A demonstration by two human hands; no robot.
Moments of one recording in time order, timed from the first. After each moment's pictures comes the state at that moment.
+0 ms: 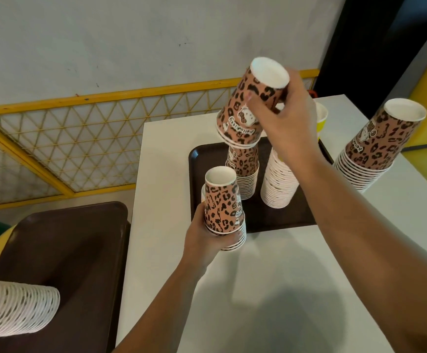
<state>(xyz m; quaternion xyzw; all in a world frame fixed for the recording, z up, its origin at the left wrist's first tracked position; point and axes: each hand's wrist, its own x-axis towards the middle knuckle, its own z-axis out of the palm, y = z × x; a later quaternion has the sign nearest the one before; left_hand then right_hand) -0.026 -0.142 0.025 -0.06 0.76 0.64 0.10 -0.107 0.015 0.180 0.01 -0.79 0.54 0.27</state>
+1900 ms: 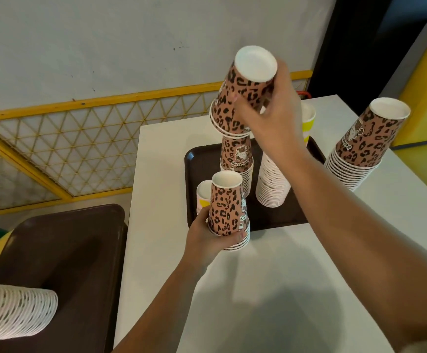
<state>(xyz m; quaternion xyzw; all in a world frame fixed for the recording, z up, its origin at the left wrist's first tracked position) -0.023 -0.131 0.033 -0.06 0.78 0.61 0.13 -0.106 0.014 0.184 0.06 -0.79 0.53 0.29</state>
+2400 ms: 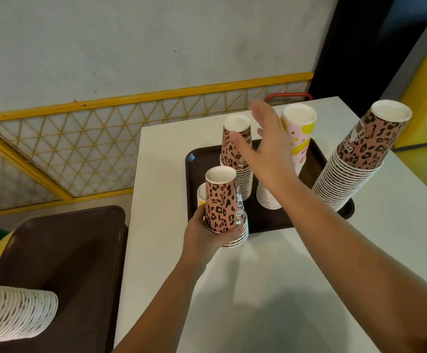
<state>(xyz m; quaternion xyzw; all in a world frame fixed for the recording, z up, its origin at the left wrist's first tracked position) -0.027 -0.133 0.041 -0.08 0.77 0.63 0.10 -0.101 0.013 0.136 0.04 -0.85 0.47 0.24</state>
